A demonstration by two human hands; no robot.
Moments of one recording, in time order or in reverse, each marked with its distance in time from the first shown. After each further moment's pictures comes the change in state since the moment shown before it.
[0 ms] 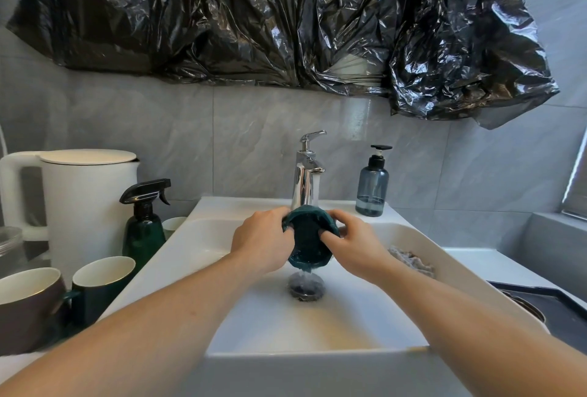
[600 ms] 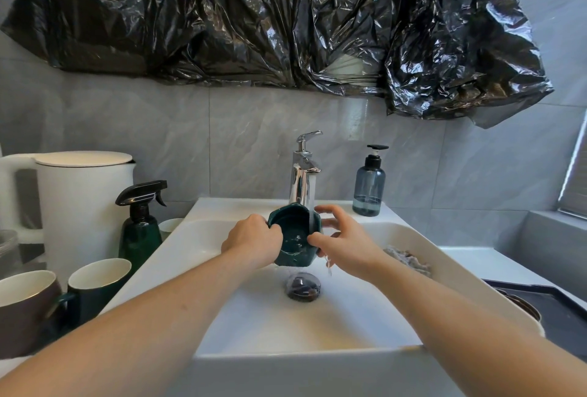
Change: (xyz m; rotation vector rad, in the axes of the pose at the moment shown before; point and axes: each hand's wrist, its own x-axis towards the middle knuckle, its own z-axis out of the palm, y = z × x) left_hand 0.017 -0.016 0.013 -0.060 -0.064 -0.306; right_hand -0.003 -0.012 0.000 0.166 -0.104 0.061
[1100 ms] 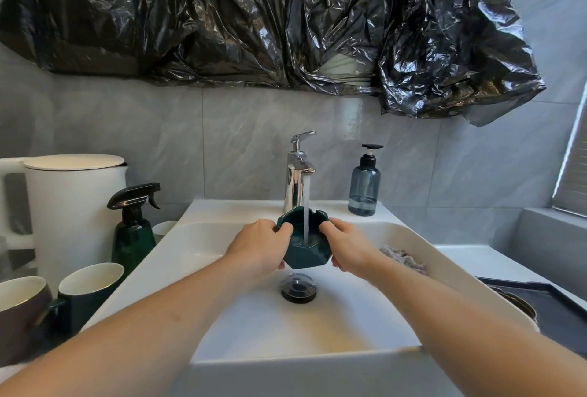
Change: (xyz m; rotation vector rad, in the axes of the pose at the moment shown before) left_hand -0.012 0.010 0.004 -0.134 -0.152 0.116; right_hand 0.001 0.003 -0.005 -0.078 0.051 0.153
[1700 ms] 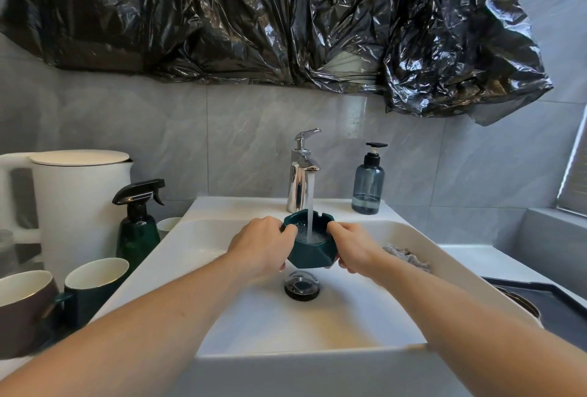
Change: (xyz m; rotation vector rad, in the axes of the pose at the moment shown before) left_hand -0.009 0.003 -0.007 0.175 -0.004 0.094; right_hand -0.008 -0.004 -0.001 0.019 -0.023 0.073
